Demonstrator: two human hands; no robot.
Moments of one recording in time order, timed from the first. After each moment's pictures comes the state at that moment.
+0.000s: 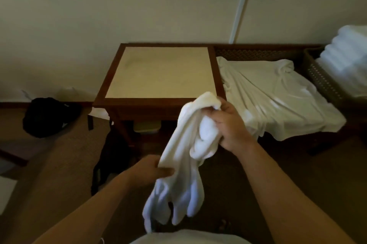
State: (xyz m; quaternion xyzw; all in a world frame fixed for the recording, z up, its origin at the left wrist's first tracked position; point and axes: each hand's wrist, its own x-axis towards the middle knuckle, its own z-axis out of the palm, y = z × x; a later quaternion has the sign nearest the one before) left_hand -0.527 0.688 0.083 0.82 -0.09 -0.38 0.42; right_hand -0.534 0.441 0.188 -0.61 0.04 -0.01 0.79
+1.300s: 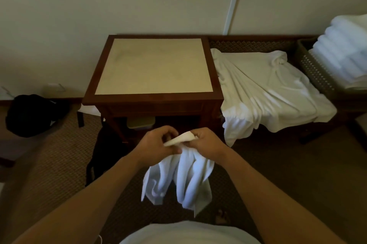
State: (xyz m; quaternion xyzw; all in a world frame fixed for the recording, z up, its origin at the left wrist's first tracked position) left_hand -0.475 0.655 0.085 0.86 -0.19 -0.23 0.41; right_hand -0.527 0.449 0.096 -0.81 0.05 0.17 0.56
